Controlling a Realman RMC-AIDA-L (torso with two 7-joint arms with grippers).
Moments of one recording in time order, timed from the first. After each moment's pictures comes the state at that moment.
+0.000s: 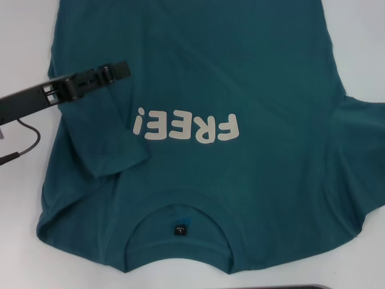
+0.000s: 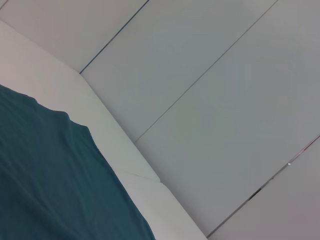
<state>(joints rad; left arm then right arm) -0.47 -2.12 -2.66 -0.62 -1.19 1.65 -1.81 0.23 1.90 -0.27 -0.68 -2.29 -1.60 2.09</state>
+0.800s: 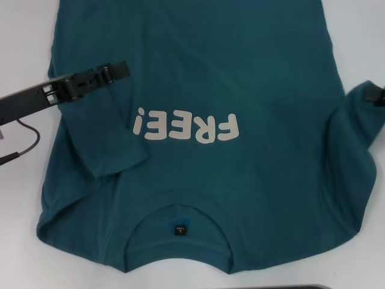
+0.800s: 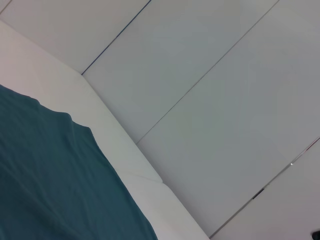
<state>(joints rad) -0.47 -2.12 -2.66 -0.62 -1.19 1.64 -1.81 0.43 1.93 -0.32 -0.67 -2.25 -1.73 2.06</state>
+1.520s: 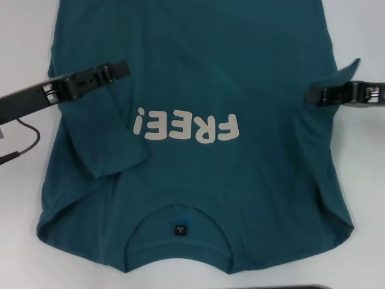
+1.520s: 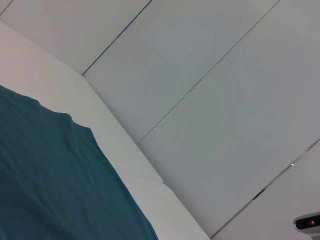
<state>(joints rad) -0.47 -2.12 -2.66 -0.62 -1.19 1.64 -1.81 0.54 2.00 -0.47 -0.66 -2.26 -1.65 2.08</state>
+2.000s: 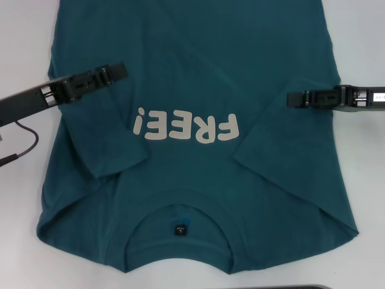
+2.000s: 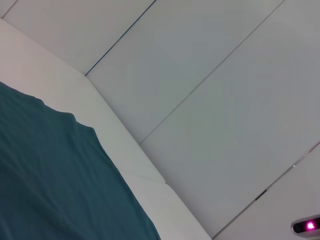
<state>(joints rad) -0.47 -2.12 -2.66 -0.62 -1.20 1.64 -1.81 0.54 2.01 -0.47 -0.63 -2.25 -1.63 2.08</state>
